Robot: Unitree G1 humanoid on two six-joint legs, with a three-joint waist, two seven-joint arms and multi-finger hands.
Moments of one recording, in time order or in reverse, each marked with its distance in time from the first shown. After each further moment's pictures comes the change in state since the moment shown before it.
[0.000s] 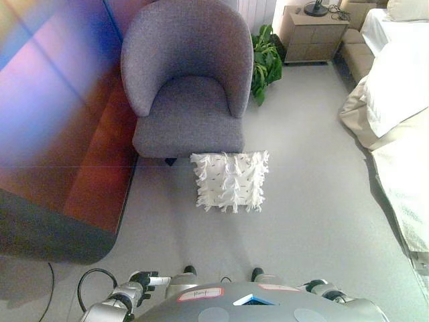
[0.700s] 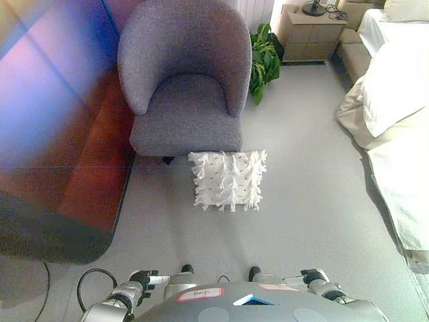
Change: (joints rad) left arm -0.004 0.001 0.000 0.002 -0.006 -0.012 0.000; right arm 0.006 -0.001 0.001 -0.041 -0.001 -0.094 -0.039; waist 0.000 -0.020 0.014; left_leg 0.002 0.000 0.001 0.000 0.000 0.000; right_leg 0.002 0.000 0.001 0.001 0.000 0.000
